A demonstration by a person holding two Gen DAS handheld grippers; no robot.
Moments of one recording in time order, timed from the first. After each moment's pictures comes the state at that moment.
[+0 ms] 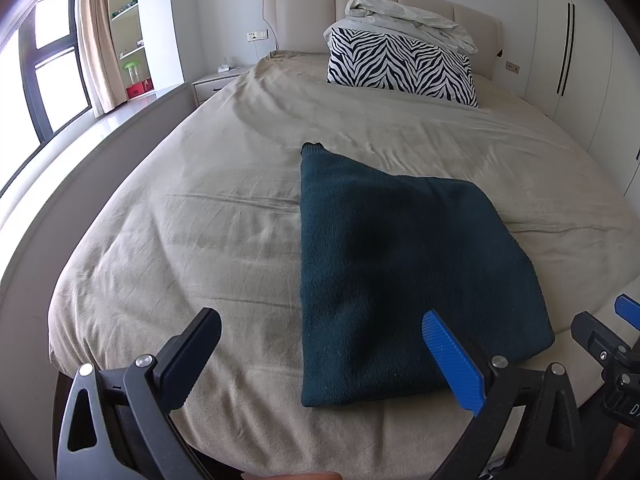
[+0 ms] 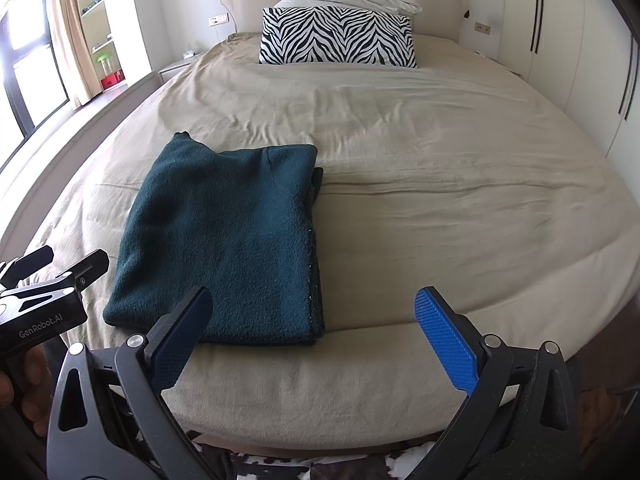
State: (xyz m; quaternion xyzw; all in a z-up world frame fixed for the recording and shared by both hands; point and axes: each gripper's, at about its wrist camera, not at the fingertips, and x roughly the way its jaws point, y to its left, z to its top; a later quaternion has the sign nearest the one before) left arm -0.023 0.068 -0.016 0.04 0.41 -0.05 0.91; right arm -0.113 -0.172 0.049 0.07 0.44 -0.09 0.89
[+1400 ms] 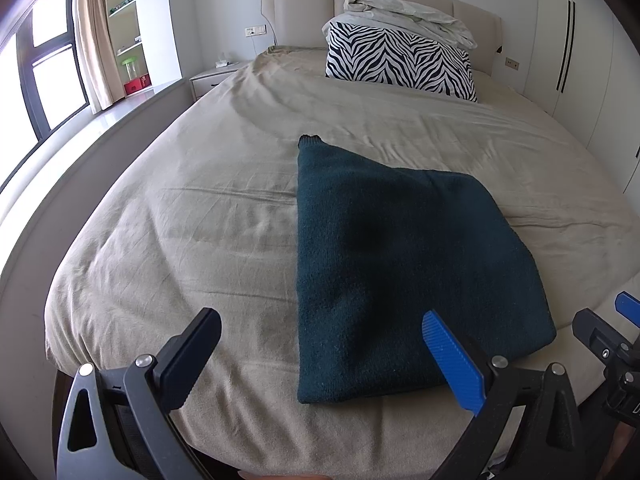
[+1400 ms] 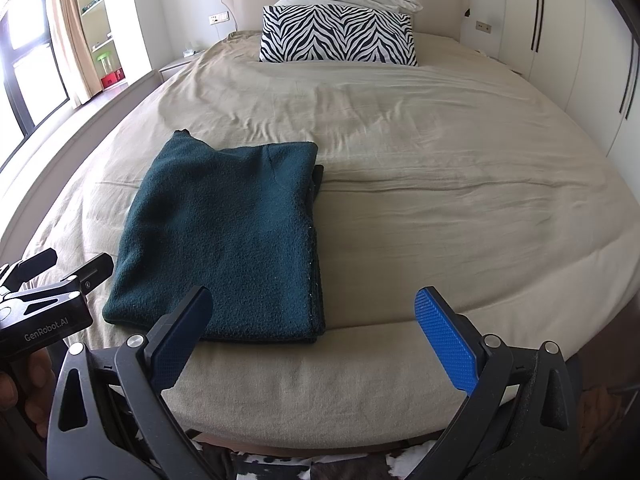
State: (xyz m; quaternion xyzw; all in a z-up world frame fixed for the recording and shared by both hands) left arm -0.021 0.069 -0.022 0.04 0.42 -0.05 0.91; right arm -0.114 -0.172 0.047 0.07 0.44 -0.09 0.89
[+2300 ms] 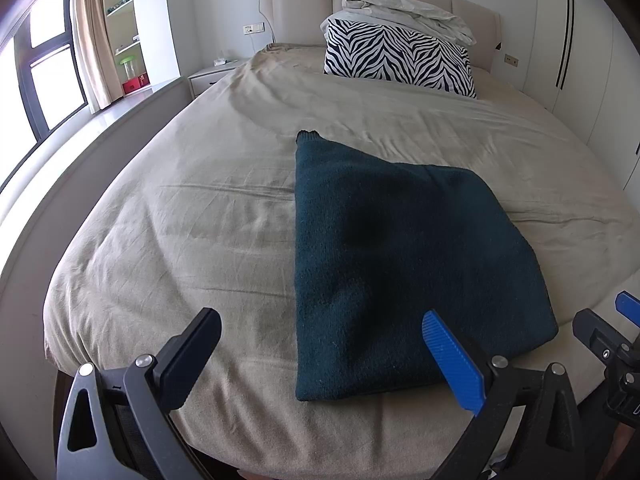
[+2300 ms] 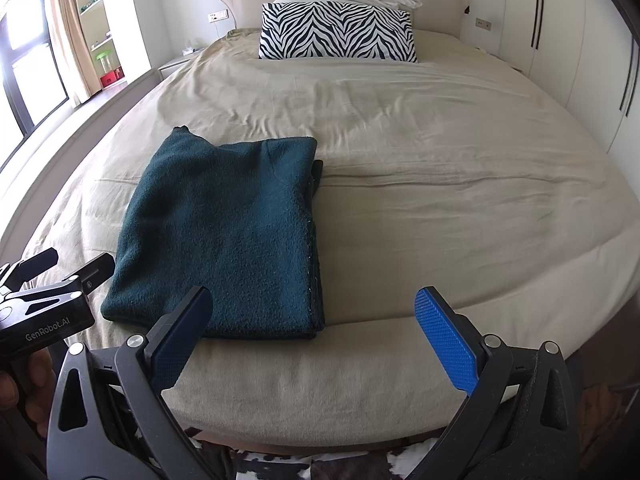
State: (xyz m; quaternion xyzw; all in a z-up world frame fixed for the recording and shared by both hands) left arm -0.020 0.070 -0.027 0.04 0.42 -0.05 0.90; right arm -0.117 -0.175 0.041 0.07 0.44 -0.08 0.89
